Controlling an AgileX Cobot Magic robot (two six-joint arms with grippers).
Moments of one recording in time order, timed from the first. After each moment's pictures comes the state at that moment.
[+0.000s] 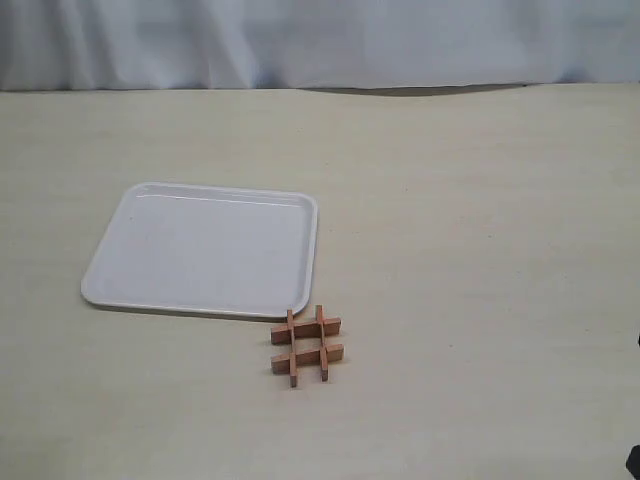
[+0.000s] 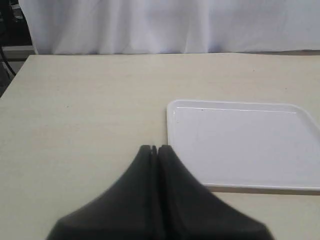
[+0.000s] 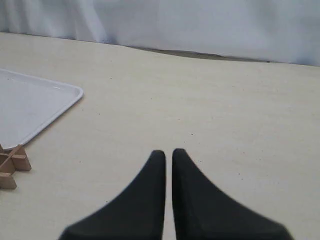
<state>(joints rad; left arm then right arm) -0.04 0.00 0.00 0.12 0.38 -0.15 -0.10 0.01 0.00 0.07 0.35 -0.12</state>
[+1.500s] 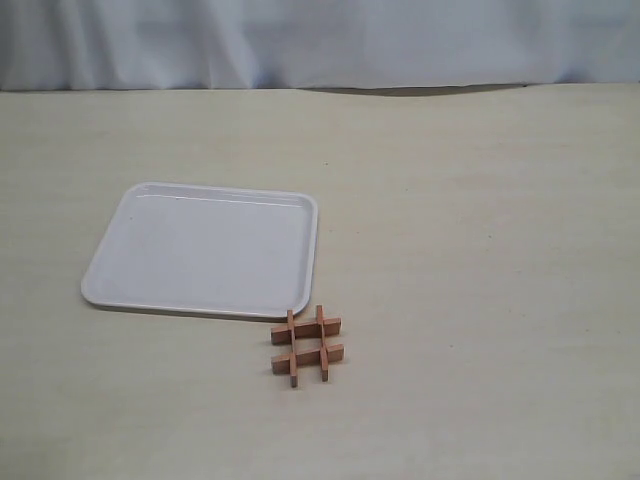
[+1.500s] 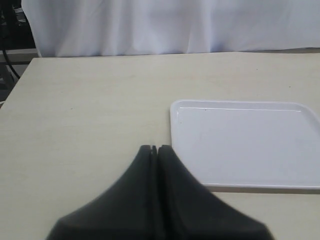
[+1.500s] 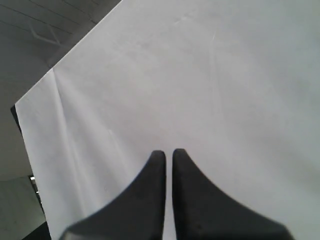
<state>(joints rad) -0.04 0.00 0.00 0.12 0.38 -0.15 -0.10 0.09 -0.06 0.18 -0.49 0.44</state>
